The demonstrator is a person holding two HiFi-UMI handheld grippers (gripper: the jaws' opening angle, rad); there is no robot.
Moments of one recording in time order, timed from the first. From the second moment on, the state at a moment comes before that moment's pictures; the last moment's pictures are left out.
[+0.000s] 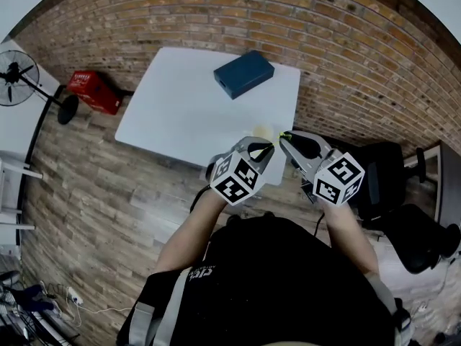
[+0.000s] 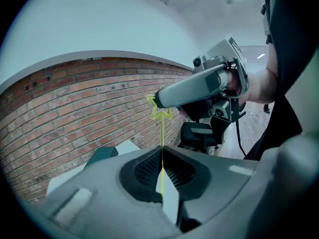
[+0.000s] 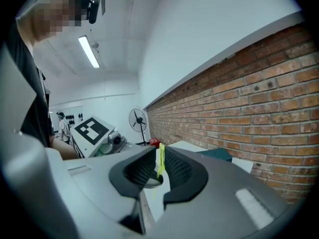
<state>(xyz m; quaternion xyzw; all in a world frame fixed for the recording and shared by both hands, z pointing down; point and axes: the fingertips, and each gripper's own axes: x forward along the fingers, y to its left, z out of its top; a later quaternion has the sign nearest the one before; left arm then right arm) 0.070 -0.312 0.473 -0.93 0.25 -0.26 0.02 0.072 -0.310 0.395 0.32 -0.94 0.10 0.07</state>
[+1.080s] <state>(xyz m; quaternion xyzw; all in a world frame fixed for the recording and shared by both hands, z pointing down) -0.111 -0.368 0.370 -0.87 0.49 0.00 -0.10 0.151 -0.343 0.386 0.38 -0.92 0.09 0.02</state>
